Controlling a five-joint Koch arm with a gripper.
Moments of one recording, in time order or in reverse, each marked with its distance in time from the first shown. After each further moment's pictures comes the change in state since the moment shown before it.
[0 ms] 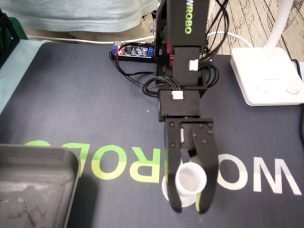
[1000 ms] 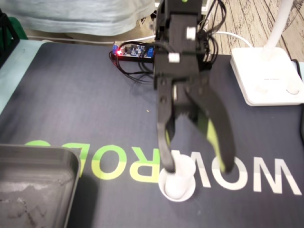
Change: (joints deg) arm 3.2 21.6 3.4 1.5 14.4
